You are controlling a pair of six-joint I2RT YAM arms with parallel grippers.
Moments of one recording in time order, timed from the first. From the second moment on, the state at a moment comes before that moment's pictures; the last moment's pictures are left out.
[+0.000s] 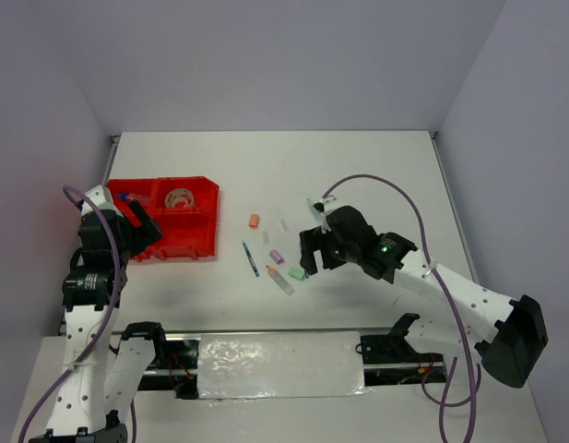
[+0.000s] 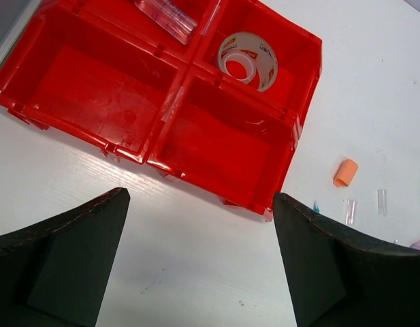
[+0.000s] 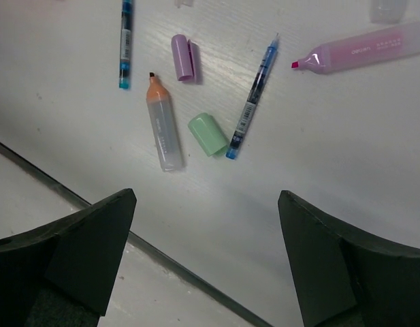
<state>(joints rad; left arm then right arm) 0.08 0.65 0.84 -0.73 -0.17 -0.44 0.76 1.06 0.82 -0.54 0.02 0.38</state>
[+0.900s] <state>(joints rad) 0.07 0.65 0.83 -0.69 -0.10 -0.42 1.03 1.65 1.06 -0.52 0.14 0.31</state>
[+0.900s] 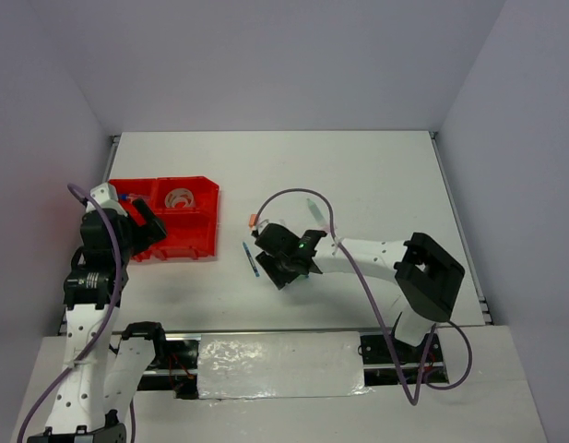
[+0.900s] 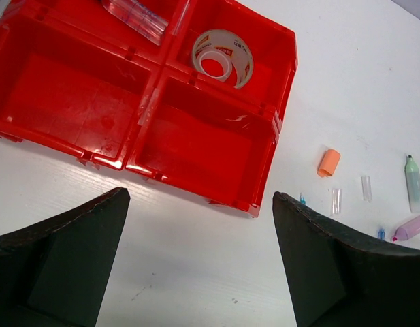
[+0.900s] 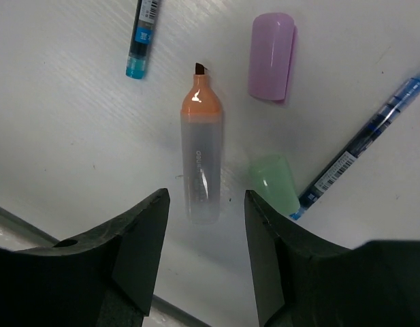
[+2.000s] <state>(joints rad) -0.04 0.84 0.91 -0.67 -0.06 -0.44 1.06 1.51 0.99 -0.45 0.12 0.42</state>
